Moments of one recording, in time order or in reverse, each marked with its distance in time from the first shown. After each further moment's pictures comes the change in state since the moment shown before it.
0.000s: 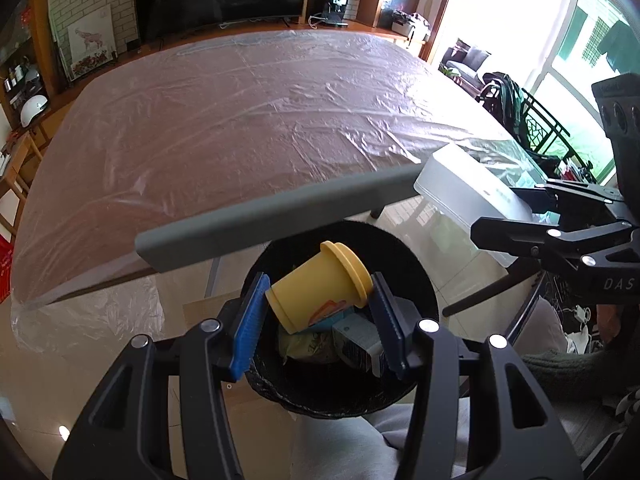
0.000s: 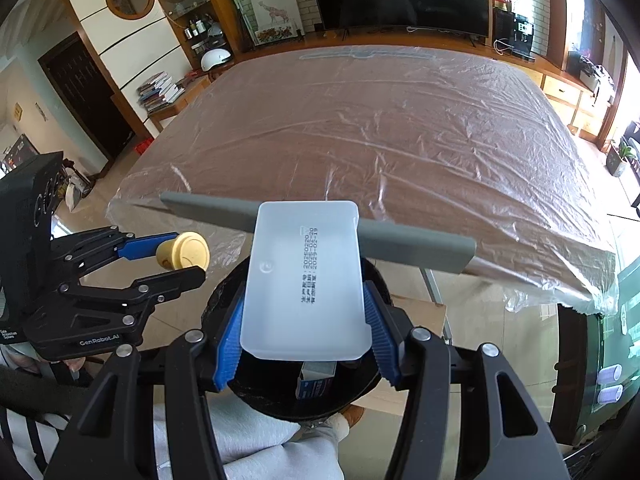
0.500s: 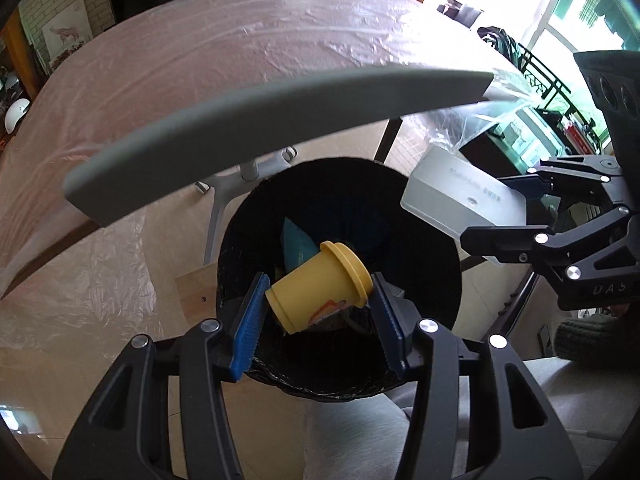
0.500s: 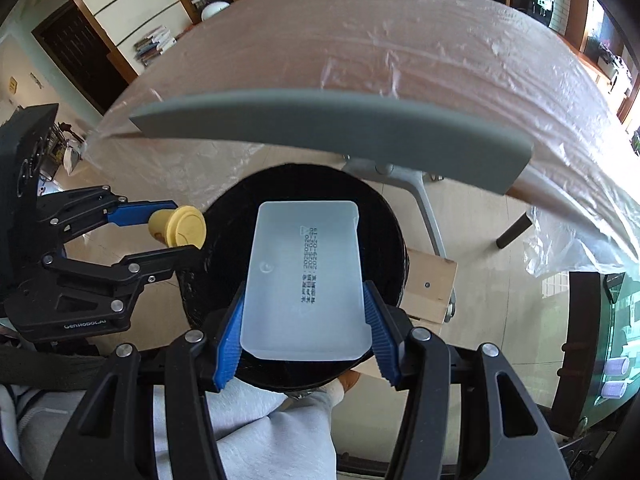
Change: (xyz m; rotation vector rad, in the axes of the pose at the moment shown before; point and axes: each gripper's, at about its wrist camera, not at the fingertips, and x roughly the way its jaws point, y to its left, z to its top) left arm 0.049 -0.012 -0.027 0.078 0.142 0.009; right arm 0.059 -0.006 -0.036 -0.024 0.176 -0.002
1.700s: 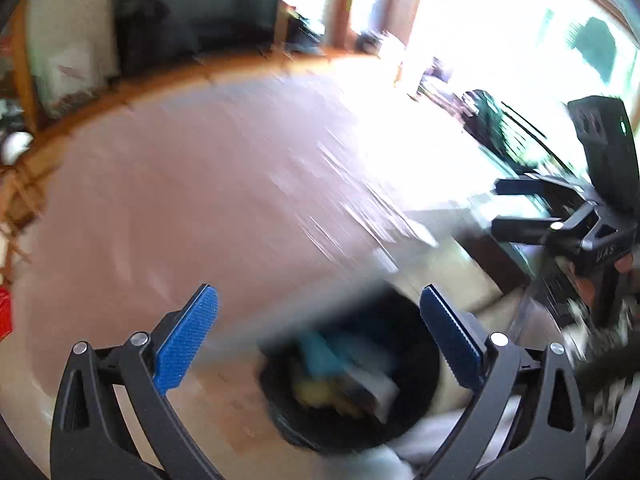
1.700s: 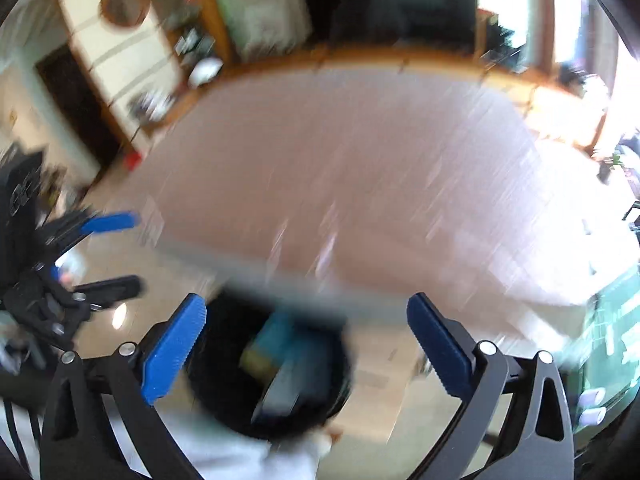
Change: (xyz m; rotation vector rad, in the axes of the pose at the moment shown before) left arm -0.080 0.049 0.073 -0.027 -0.290 -0.024; right arm -0.090 -0.037 0.076 0.061 -0.284 -0.063
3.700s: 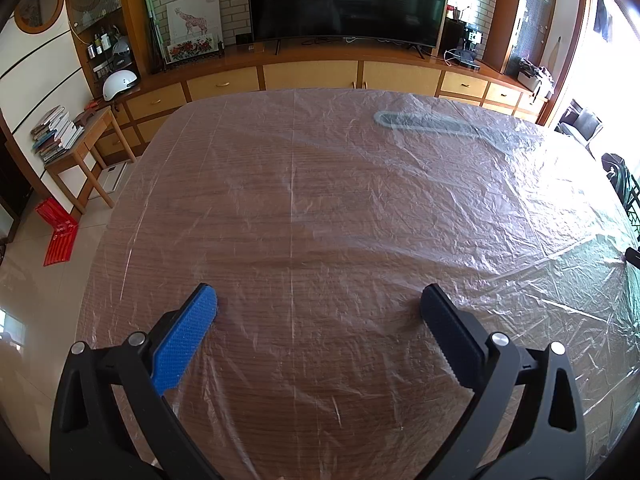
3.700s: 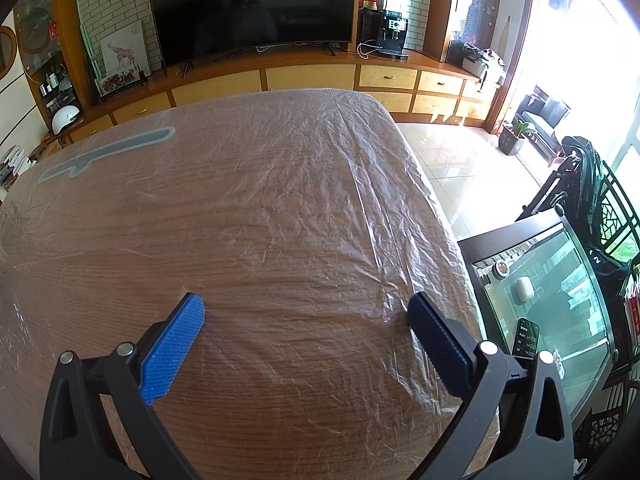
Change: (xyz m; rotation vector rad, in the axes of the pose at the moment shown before) left arm 0.138 0.175 0.092 -0.276 0.079 0.356; right arm 0.137 -0.182 0.115 0.181 0.008 -0.374
